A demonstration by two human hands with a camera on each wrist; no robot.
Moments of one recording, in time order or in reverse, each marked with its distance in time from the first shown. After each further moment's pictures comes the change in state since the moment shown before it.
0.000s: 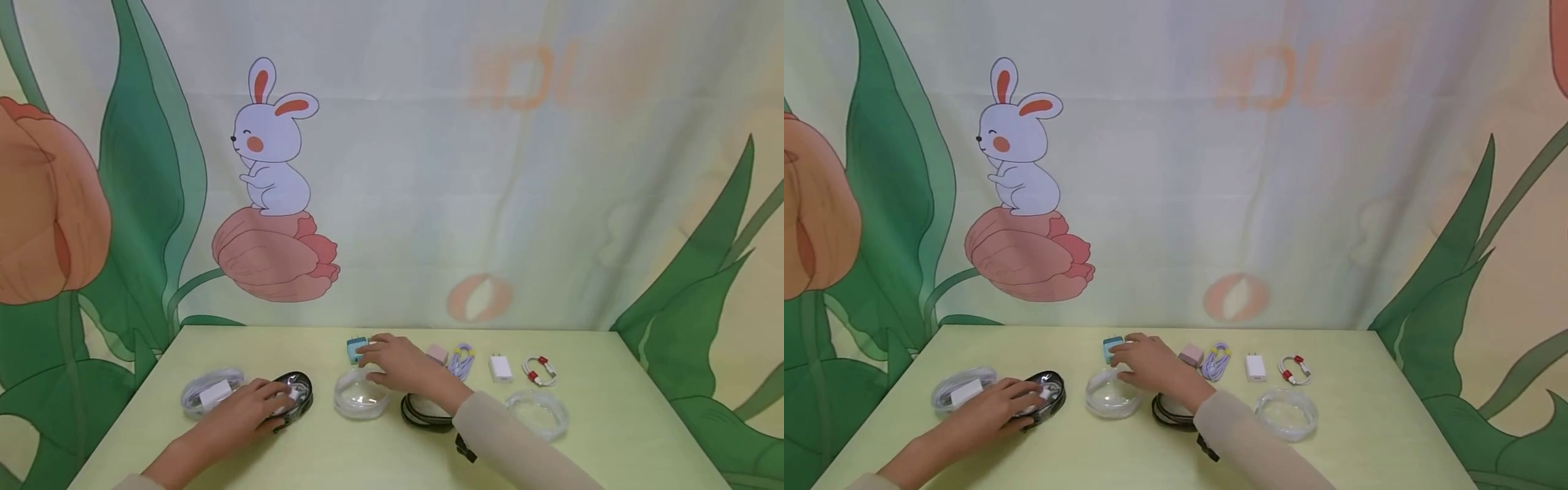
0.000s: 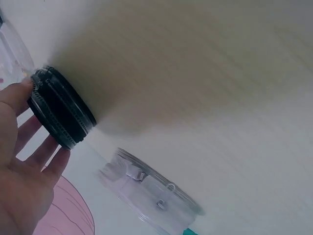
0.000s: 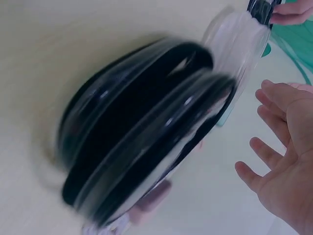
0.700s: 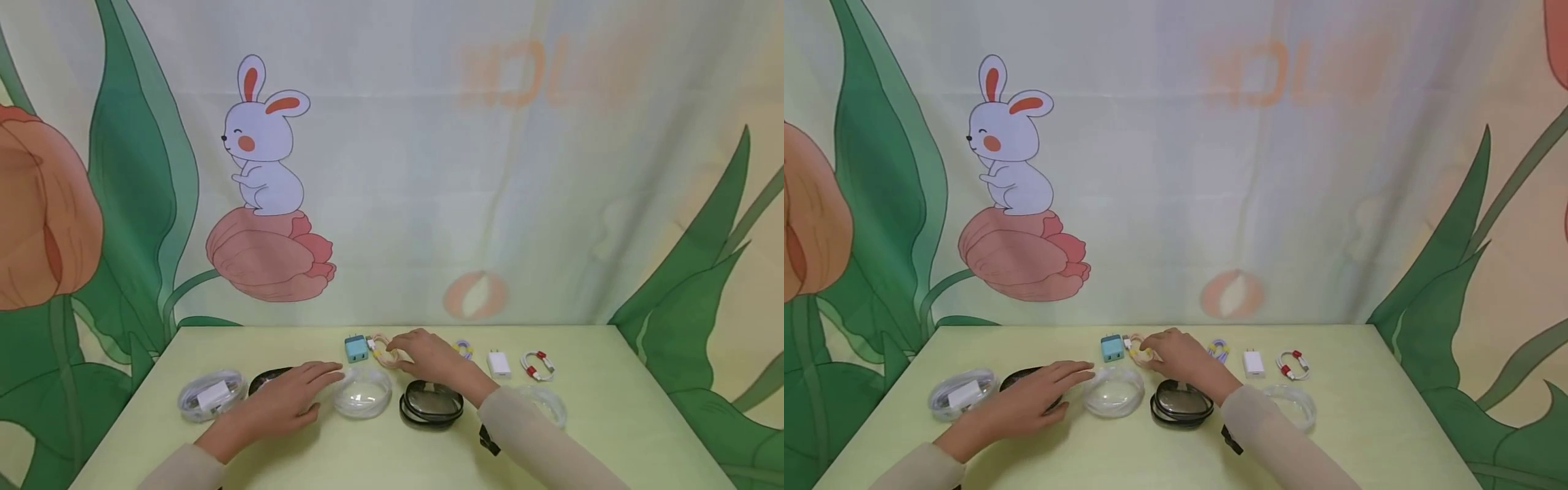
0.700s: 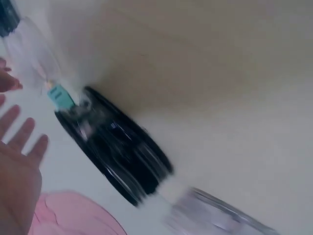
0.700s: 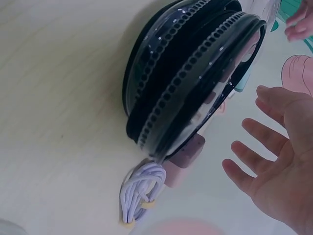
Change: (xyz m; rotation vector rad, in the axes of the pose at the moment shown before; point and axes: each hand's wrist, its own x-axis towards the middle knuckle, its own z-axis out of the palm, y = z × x) left_hand 0.062 0.025 0.005 -0.096 -0.073 0.051; right_hand -0.033 0.039 0.005 0.183 0.016 0.159
